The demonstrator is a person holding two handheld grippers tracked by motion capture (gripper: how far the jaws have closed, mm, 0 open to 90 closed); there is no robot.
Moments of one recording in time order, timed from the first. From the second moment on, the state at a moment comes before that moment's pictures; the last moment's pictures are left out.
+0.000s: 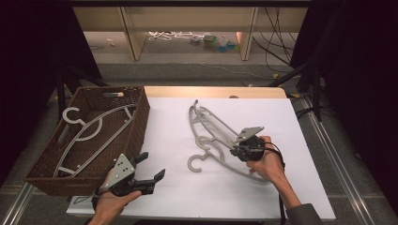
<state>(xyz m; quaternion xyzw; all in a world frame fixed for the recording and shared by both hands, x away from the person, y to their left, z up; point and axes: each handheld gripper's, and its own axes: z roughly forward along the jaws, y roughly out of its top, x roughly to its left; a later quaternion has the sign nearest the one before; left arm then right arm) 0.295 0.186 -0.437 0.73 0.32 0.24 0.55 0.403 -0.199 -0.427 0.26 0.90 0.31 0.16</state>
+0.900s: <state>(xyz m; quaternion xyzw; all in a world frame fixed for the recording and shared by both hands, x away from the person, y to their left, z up) 0.302 0.155 -0.442 0.77 0.25 0.25 0.53 0.362 -0.207 -0.402 0.22 0.90 0.36 0.14</state>
